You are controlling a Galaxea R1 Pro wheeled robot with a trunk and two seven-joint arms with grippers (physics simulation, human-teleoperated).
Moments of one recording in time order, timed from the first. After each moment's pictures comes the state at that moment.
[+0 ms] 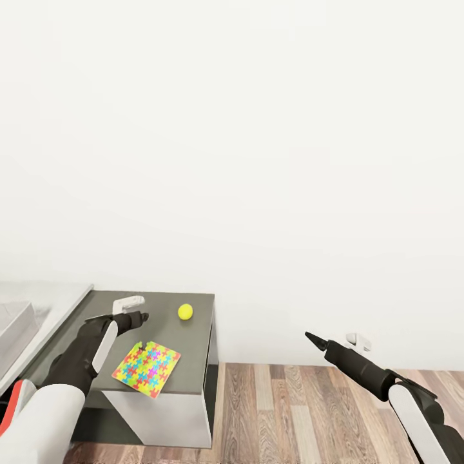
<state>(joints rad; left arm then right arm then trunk) -0.68 0.13 0.11 -0.89 0.18 0.63 0.05 -0.20 -0.23 -0.08 -1.43 -0.81 0.61 0.24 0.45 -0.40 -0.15</state>
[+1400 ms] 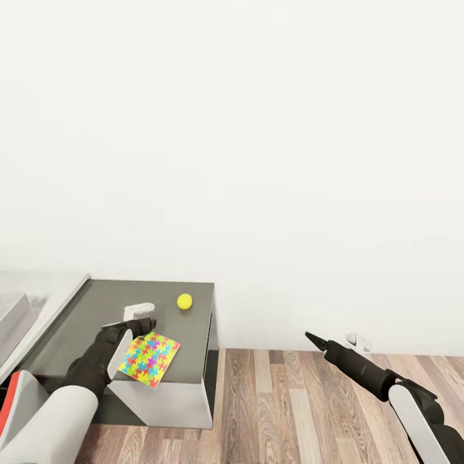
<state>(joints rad) -0.69 0.09 0.04 -0.79 0.18 0.52 0.13 -0.20 -0.23 -0.09 -1.42 -0.81 0.61 0.24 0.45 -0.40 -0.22</state>
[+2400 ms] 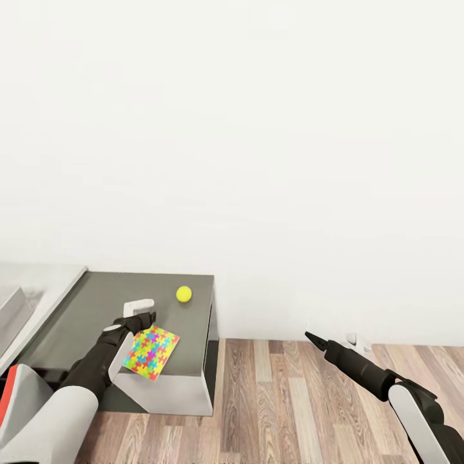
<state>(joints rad) -0.69 0.09 0.02 -0.75 0.18 0.32 0.13 -0.20 -0.23 -0.08 -1.42 -0.81 0.61 0.25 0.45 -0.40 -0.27</state>
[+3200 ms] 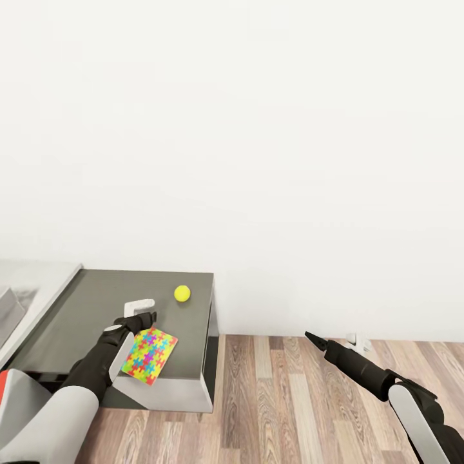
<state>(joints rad) -0.69 0.09 0.02 -0.75 0.18 0.32 0.13 -0.20 -0.23 -0.08 -1.42 -0.81 0.61 0.25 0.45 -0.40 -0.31</state>
